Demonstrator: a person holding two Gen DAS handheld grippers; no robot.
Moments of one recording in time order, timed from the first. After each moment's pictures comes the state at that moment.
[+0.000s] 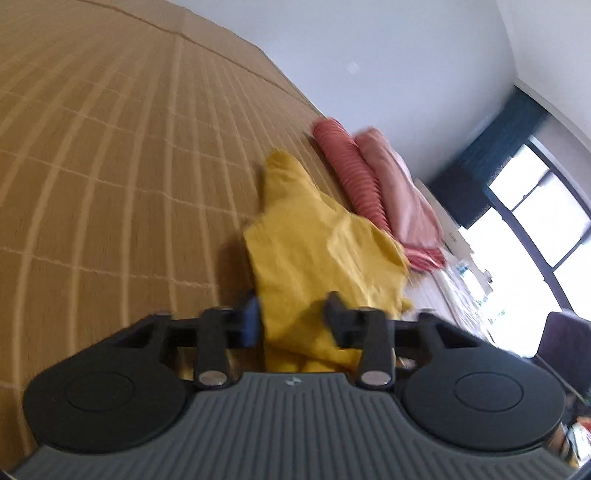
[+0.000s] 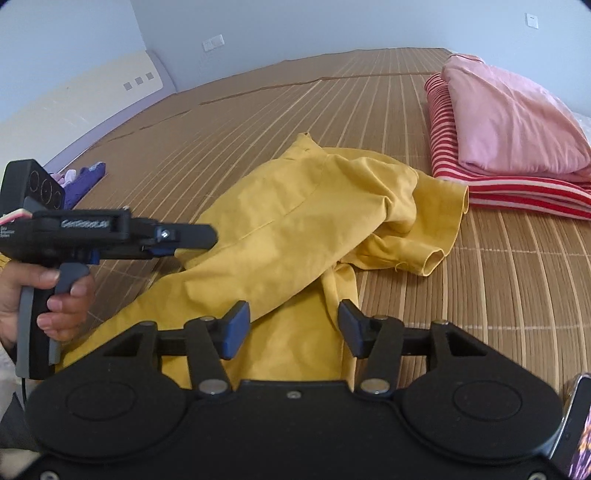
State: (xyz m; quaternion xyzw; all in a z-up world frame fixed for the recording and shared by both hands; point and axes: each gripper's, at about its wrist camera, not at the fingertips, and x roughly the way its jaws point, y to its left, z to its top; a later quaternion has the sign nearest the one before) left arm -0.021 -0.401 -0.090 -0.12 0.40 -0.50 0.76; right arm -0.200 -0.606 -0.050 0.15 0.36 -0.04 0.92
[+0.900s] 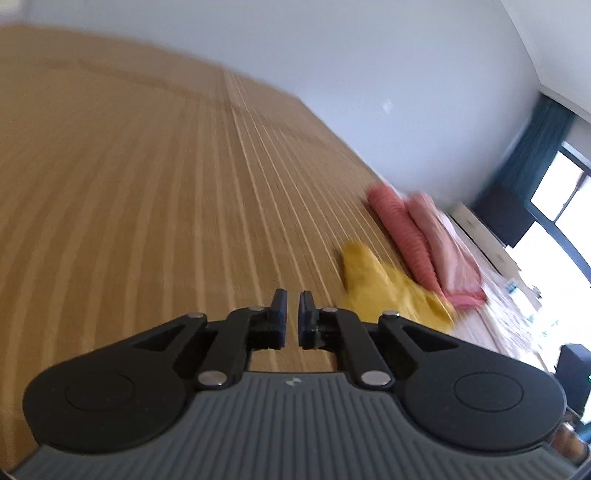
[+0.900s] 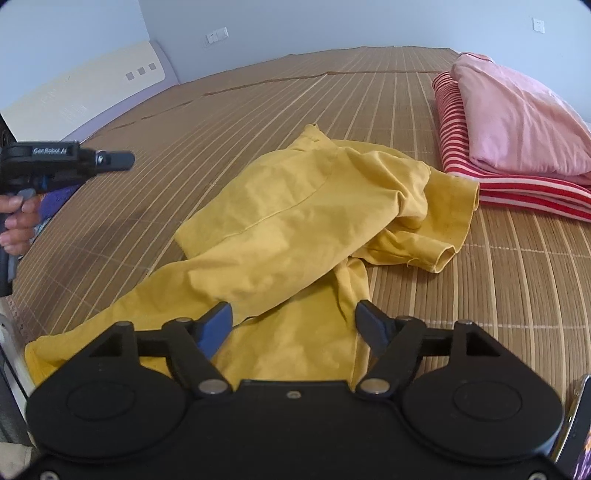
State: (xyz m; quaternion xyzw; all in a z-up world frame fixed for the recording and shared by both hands) left arm 0.021 -0.333 -0.048 -0.09 0.37 -0.47 0.80; right arm -0.196 -0.600 -0.057 0.13 0.37 -0.04 0.92
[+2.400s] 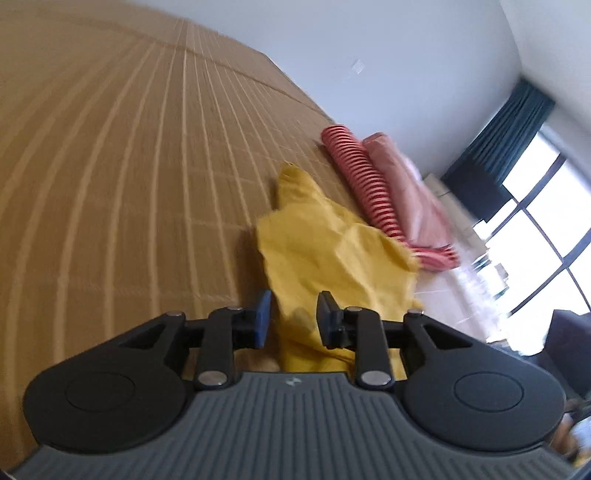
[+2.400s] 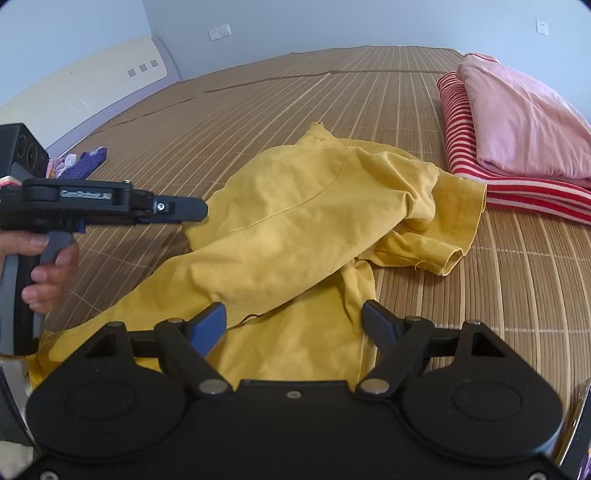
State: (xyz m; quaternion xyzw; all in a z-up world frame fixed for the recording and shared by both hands) left arm -0.020 -0.391 -0.087 -0.12 0.40 -0.51 0.75; right arm -0.197 -0.594 -0.056 0.12 0.37 -0.04 0.92
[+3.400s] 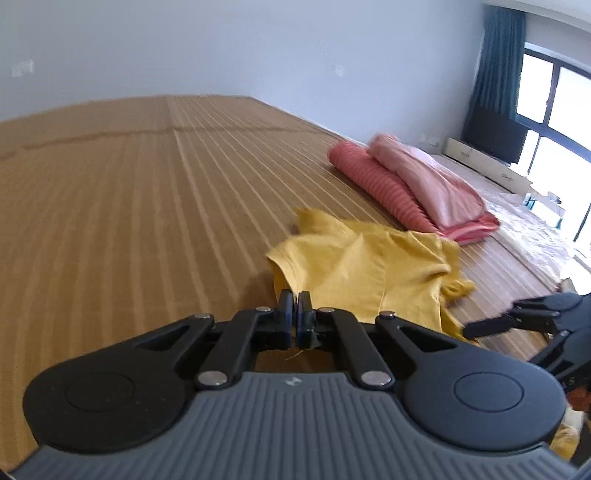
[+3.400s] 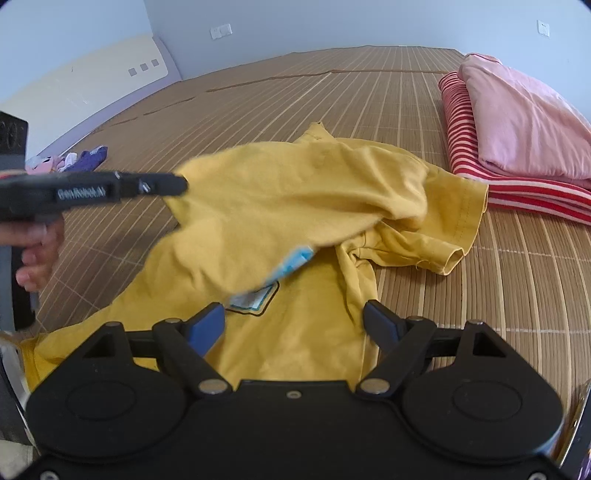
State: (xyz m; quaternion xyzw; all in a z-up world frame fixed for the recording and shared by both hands) left arm -0.032 -0.397 -0.045 0.07 0.27 -0.47 0.84; right arm -0.194 -0.598 -0.057 0.12 0.37 -0.03 0.92
